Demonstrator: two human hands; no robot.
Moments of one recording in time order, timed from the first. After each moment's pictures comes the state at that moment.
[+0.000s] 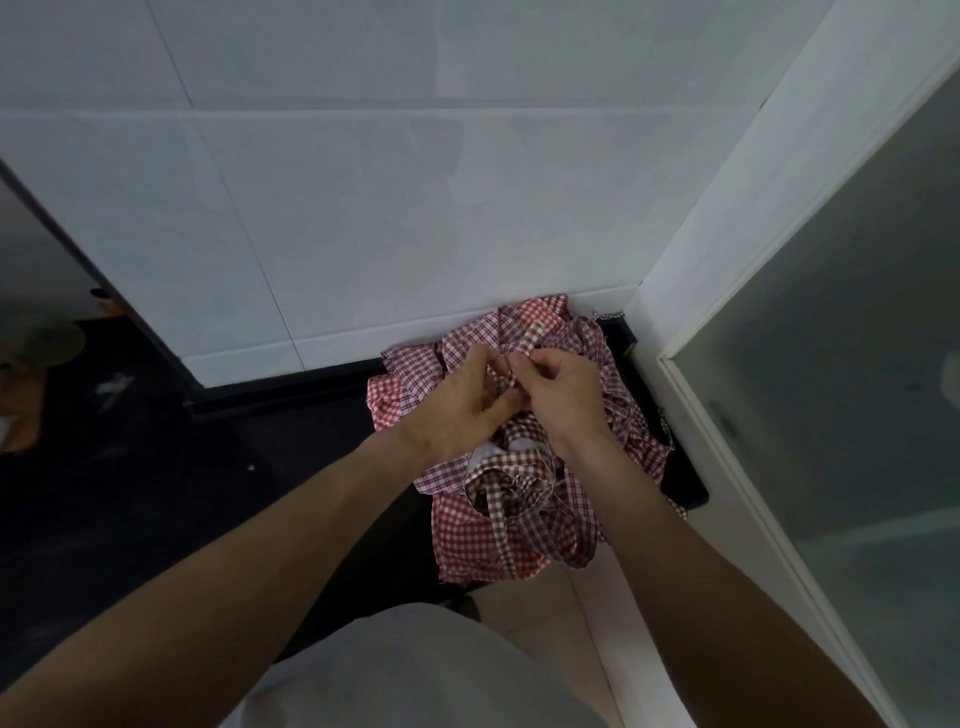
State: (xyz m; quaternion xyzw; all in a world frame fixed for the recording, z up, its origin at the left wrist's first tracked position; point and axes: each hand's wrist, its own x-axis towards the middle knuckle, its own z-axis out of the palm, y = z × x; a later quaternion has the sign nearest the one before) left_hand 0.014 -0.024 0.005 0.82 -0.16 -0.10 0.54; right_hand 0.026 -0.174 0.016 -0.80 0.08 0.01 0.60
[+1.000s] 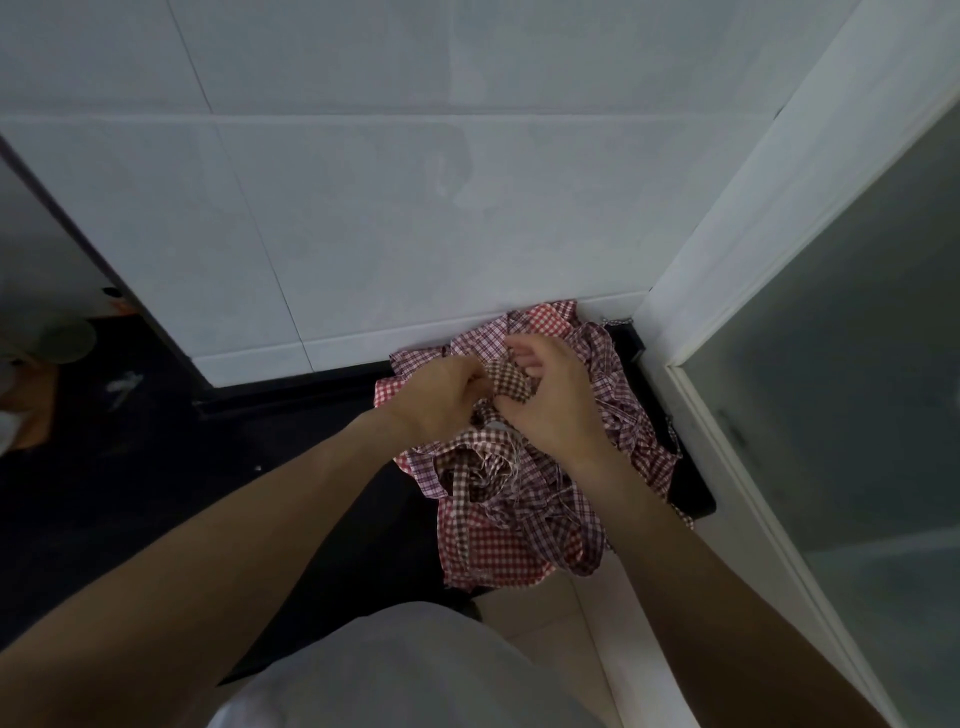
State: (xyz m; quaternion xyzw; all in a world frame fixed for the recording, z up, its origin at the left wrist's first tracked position) left_hand 0.038 0.000 0.006 0.92 -0.16 -0.08 0.35; right_hand 0.026 -0.168 0.018 -0.91 -0.11 -0.04 0.39
